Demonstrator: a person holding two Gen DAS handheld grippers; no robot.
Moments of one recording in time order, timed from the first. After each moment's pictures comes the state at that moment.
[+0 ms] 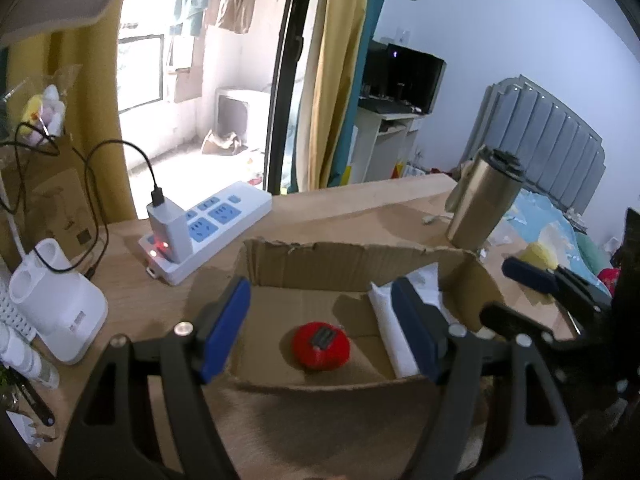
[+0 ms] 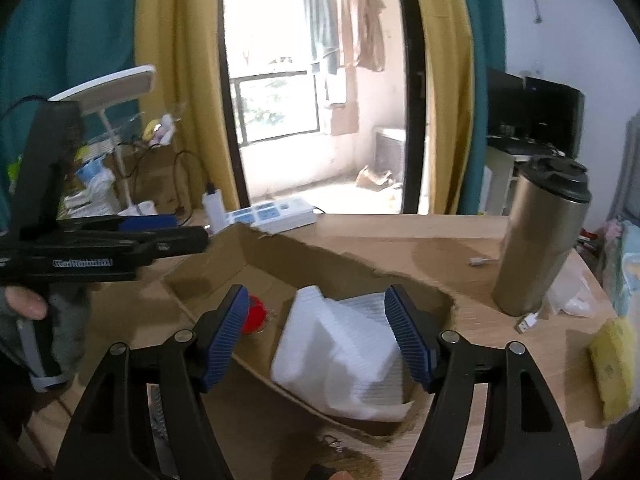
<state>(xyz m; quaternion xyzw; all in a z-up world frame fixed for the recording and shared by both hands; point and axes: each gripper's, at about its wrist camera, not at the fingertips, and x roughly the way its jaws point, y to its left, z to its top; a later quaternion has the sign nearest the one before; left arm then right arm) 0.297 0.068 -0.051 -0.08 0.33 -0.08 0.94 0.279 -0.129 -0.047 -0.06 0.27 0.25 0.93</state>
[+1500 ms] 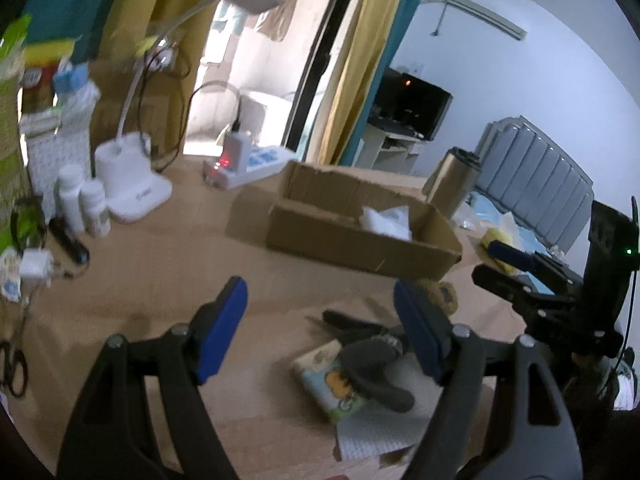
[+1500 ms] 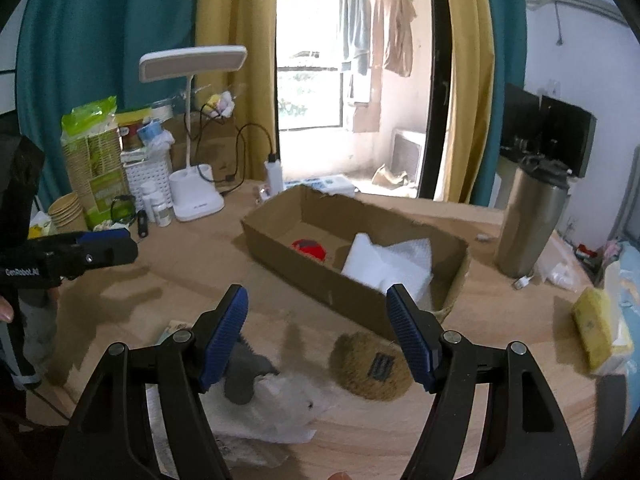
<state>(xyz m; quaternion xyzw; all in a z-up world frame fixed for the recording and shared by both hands) 0.112 0.105 -0.071 -0.16 0.30 -0.07 0.94 0.164 -0.122 -0.045 -0.11 0.27 0.29 0.91</state>
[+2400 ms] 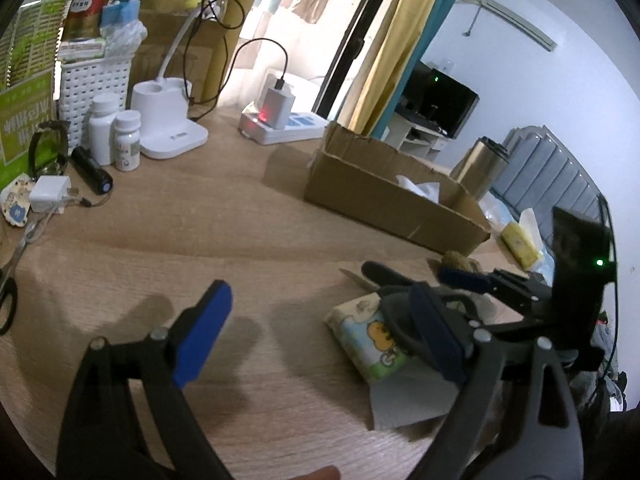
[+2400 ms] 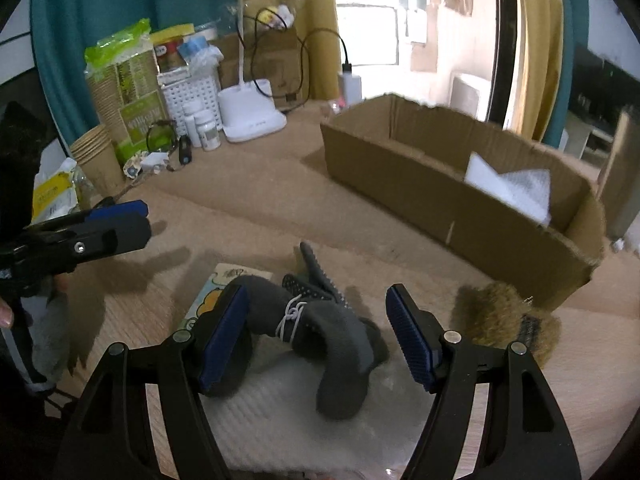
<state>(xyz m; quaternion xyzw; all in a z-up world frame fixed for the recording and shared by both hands) 0.094 0.122 -0.115 -0.20 0.33 -0.03 0.92 0.173 -0.053 -0.114 -0.13 0.38 0.36 0.84</state>
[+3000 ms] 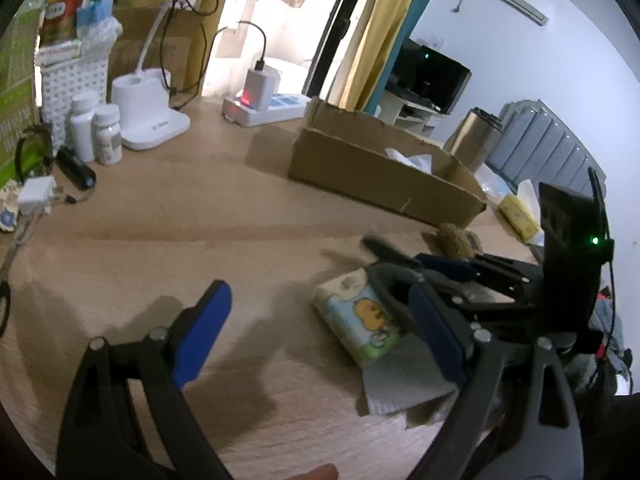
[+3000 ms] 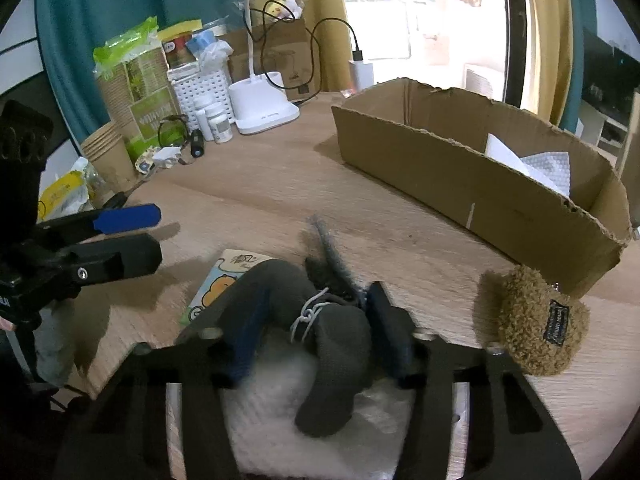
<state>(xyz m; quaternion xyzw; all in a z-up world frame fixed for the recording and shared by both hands) 0.100 0.104 -0.121 -0.17 0.36 -0.05 0.92 0.174 -0.057 -0.126 -0.11 0.39 0.39 0.83</state>
